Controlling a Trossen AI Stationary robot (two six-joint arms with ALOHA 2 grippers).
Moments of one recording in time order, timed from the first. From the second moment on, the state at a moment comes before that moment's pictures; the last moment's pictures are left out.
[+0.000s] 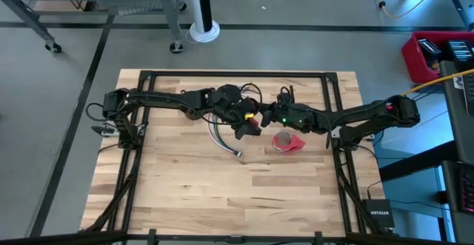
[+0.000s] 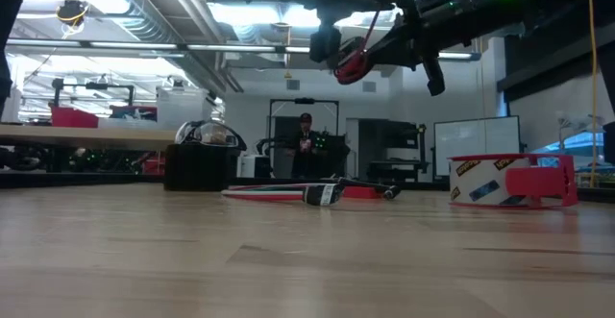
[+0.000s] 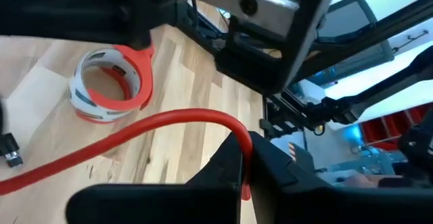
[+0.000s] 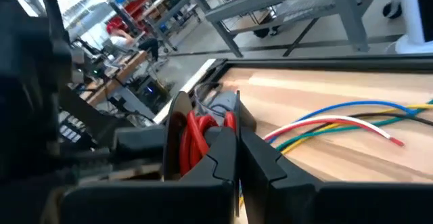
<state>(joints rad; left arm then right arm) 0.13 1.77 1.40 -0.10 0.47 -0.63 -0.05 1.29 0.60 0.51 0.45 0.75</state>
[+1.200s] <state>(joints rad) 0.27 1.71 1.40 -0.25 0.47 -0.57 -0.05 1.29 0.60 0.42 0.24 0.78</state>
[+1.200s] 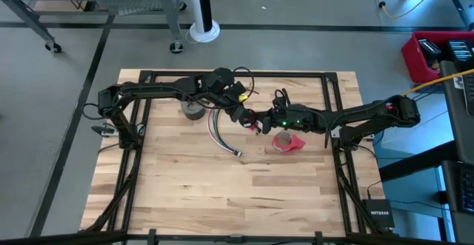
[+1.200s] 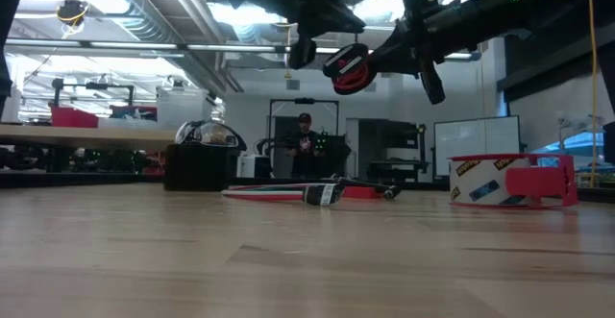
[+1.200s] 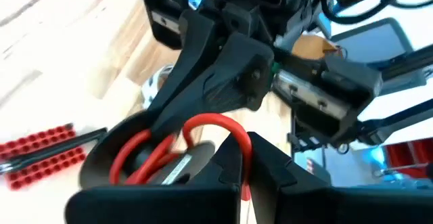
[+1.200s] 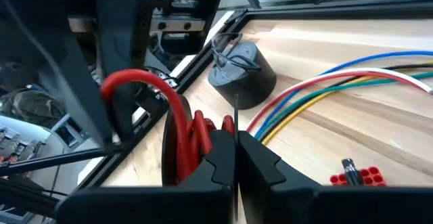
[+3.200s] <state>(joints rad) 0.29 1.63 1.40 -0.55 0.51 -0.30 -0.05 1.18 0.59 0.45 0.00 0.78</state>
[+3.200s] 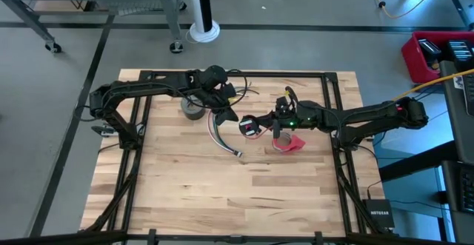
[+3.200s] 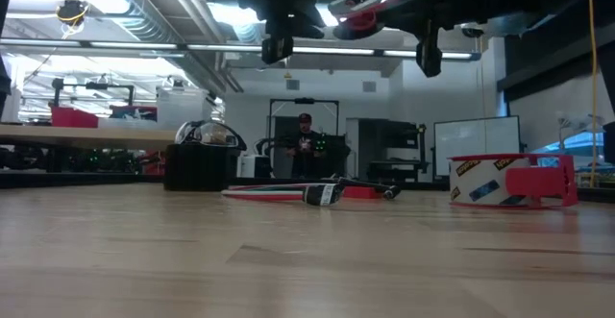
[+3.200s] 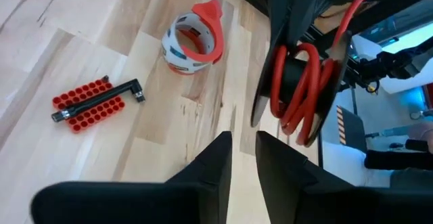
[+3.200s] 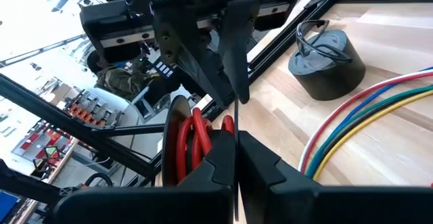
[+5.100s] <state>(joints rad) 0.10 1.66 1.40 -0.08 0.19 0.16 -0.05 1.18 0.60 0.47 0.19 0.75</state>
